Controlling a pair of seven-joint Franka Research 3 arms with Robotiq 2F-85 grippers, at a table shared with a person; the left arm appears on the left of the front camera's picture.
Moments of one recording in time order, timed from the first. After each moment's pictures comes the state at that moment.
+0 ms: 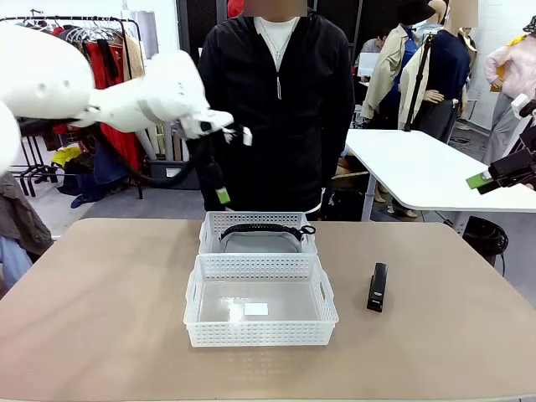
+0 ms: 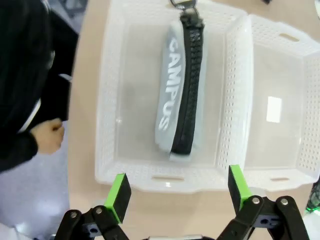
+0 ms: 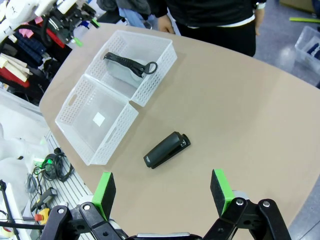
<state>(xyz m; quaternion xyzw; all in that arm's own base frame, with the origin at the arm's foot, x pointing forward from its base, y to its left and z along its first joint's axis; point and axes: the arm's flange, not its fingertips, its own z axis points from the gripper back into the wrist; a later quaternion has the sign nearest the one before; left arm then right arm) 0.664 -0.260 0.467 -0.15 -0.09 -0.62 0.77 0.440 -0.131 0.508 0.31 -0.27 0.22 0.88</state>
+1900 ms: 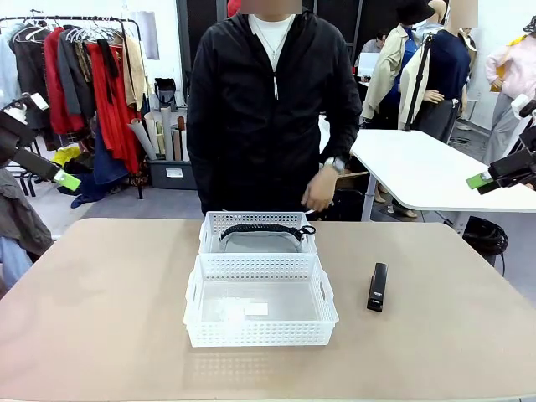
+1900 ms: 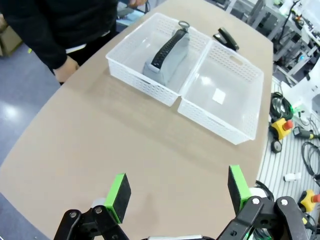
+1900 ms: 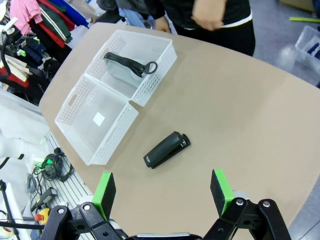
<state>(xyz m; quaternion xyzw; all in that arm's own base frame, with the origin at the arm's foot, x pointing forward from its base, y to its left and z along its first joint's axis) 0.474 0.074 0.498 -0.33 -0.28 -0.41 0.81 0.441 -0.131 0.507 0.31 -0.27 0.22 0.88</state>
